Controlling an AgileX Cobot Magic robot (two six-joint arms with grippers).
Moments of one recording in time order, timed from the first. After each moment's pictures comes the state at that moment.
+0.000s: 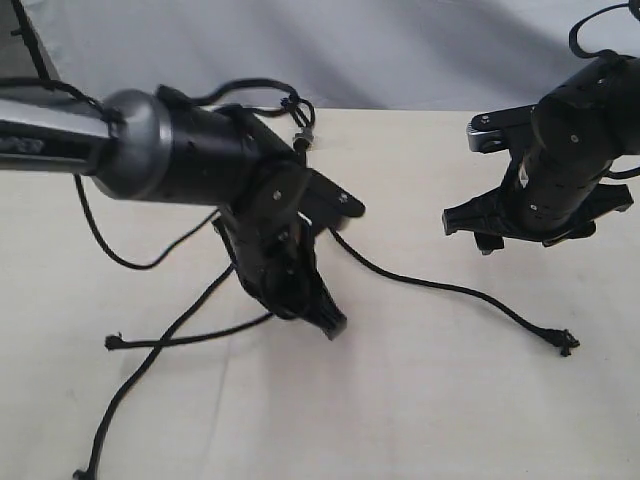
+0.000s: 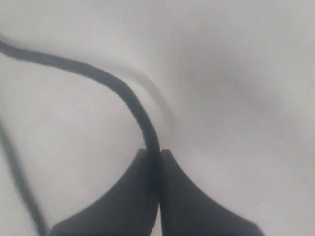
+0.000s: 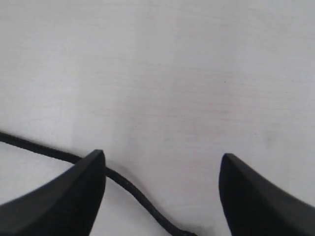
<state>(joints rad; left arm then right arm) -0.66 1.96 -1.28 0.10 0.74 -0.08 0.21 1.75 -1.03 -0.41 0.67 0.52</state>
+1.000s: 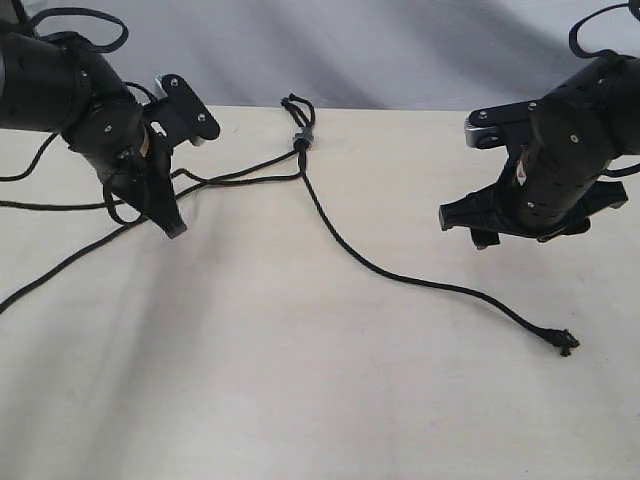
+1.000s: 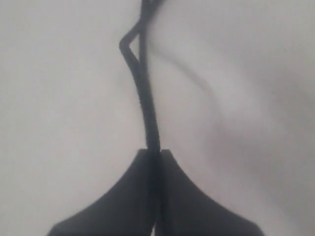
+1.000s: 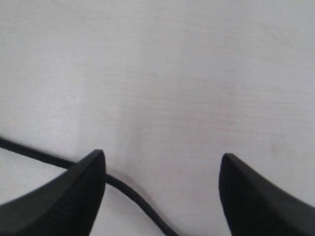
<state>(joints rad) -0.28 1.87 -1.19 0.56 0.55 0.06 0.21 1.75 -1.03 -0.41 0.64 0.52</state>
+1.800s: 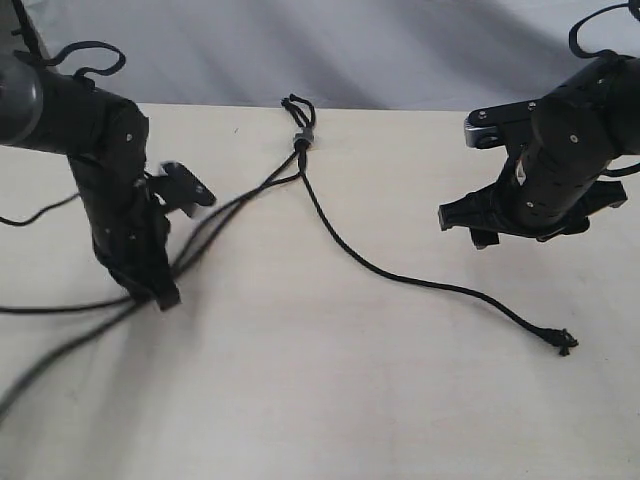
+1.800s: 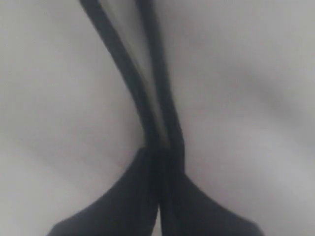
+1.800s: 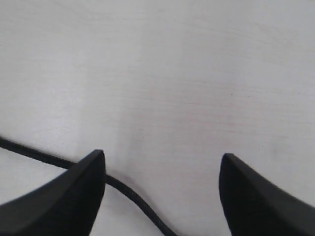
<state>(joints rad) -0.25 2.04 -1.21 0.06 0.85 0.47 0.21 1.75 -1.03 -0.41 0.63 0.52</state>
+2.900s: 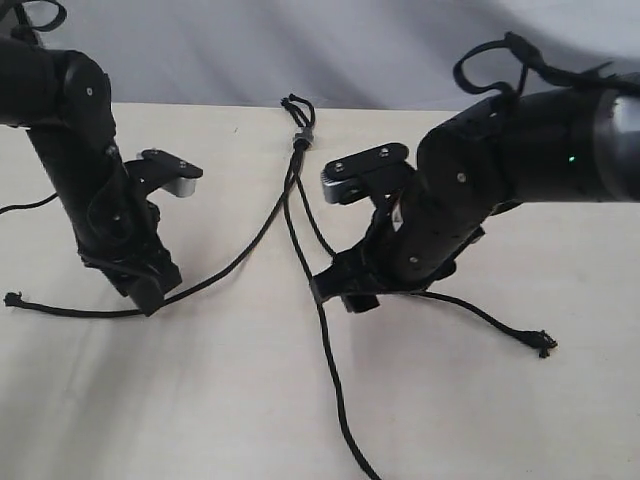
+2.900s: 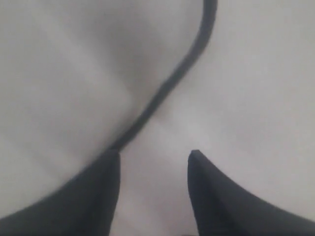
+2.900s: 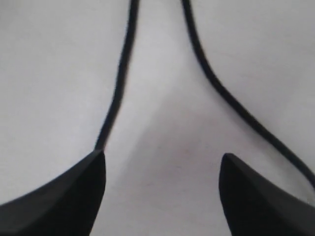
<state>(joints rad) -0.20 1.89 -1.19 -0.19 1.01 0.50 0.54 1.75 -1.03 -0.07 0.60 0.21</state>
